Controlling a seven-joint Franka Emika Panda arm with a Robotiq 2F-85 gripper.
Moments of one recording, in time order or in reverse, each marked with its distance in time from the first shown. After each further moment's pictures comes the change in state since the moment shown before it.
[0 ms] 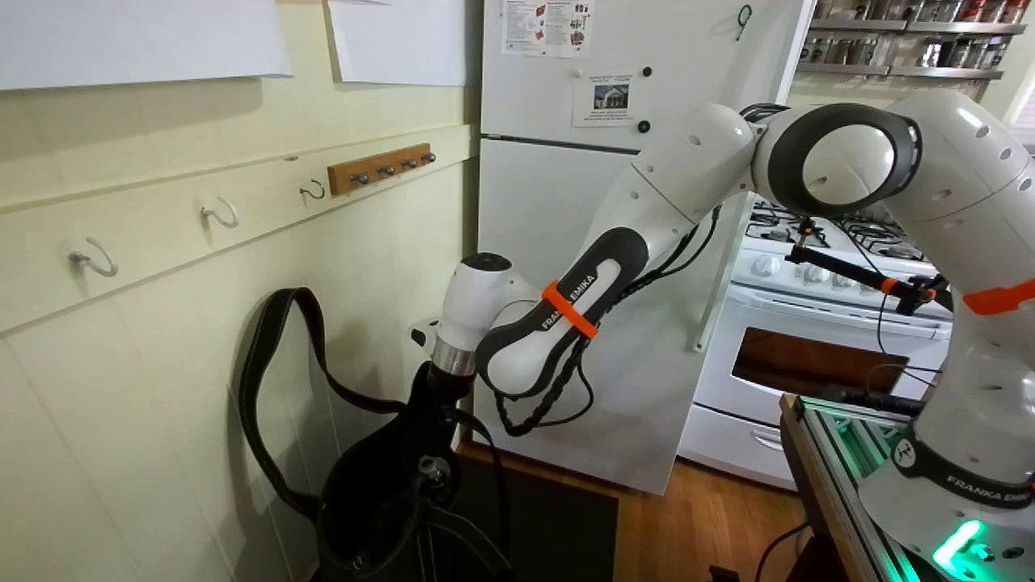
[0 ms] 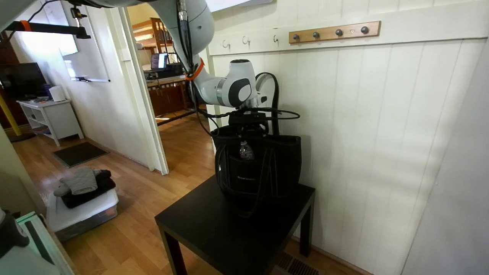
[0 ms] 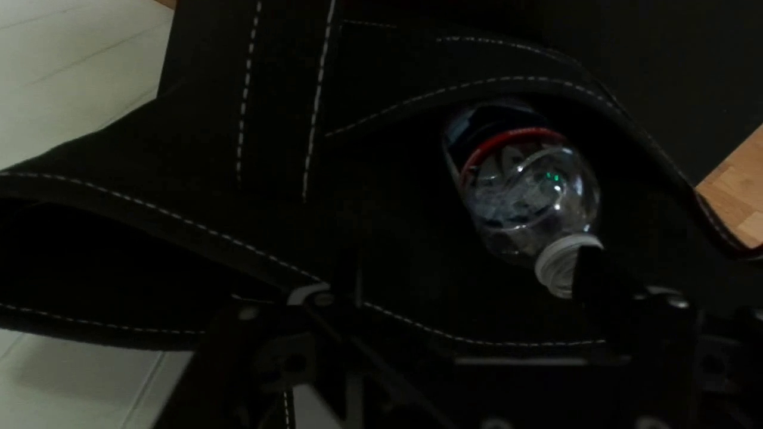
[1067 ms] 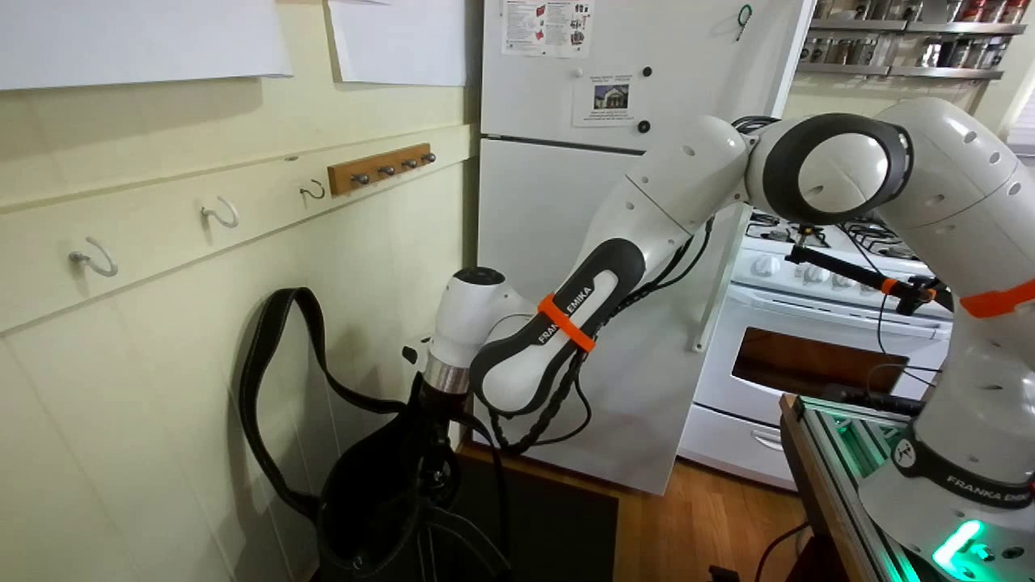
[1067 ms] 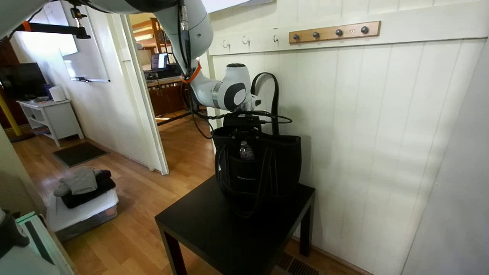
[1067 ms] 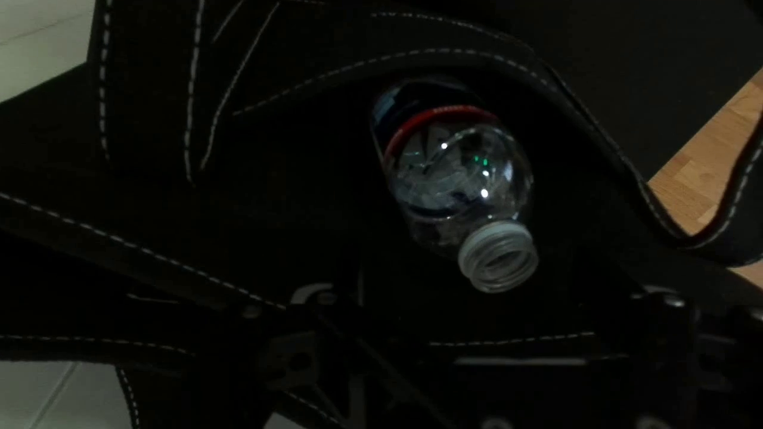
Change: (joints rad) arm -0.003 0.040 0.052 0.028 0.000 -0.002 0.001
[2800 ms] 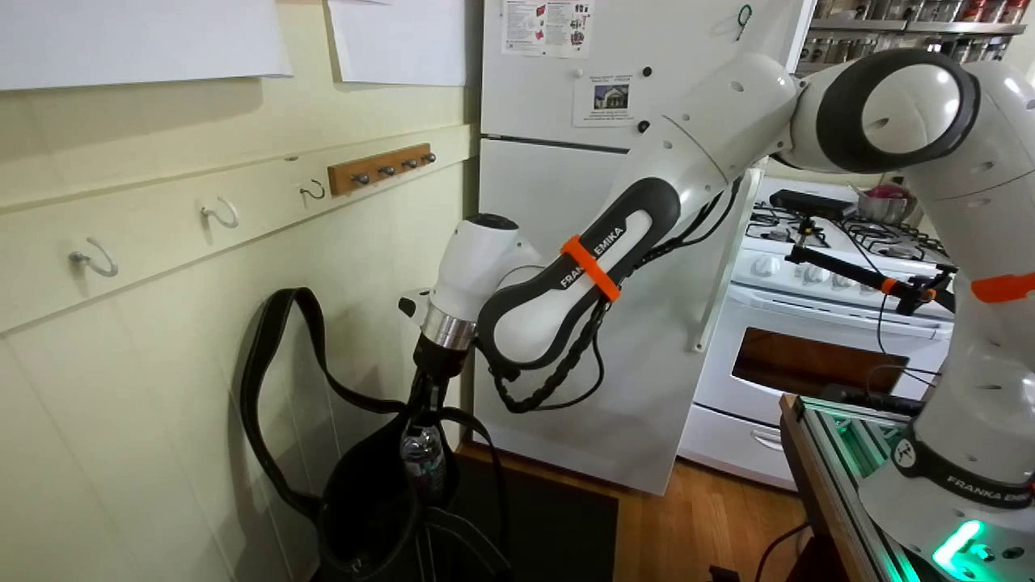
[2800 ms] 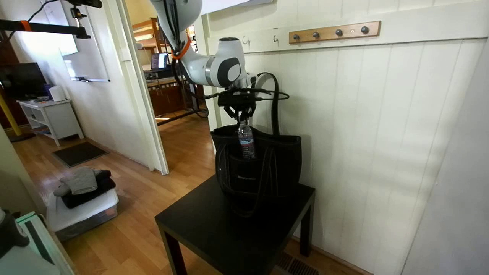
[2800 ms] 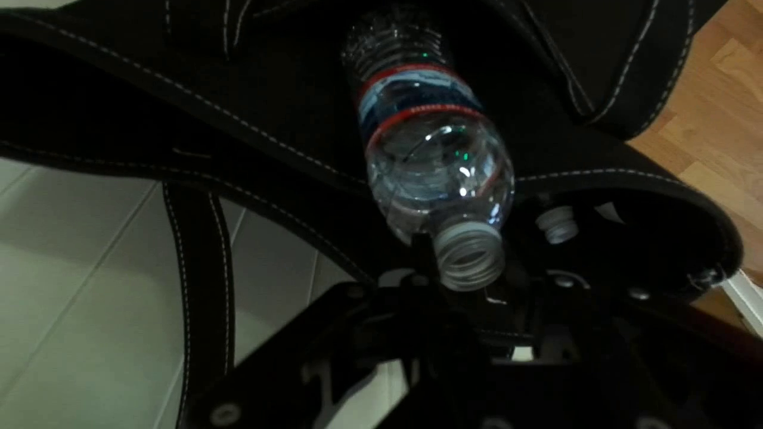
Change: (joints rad) arm -0.035 -0.192 0.056 -0.117 0.001 -0.002 -0.004
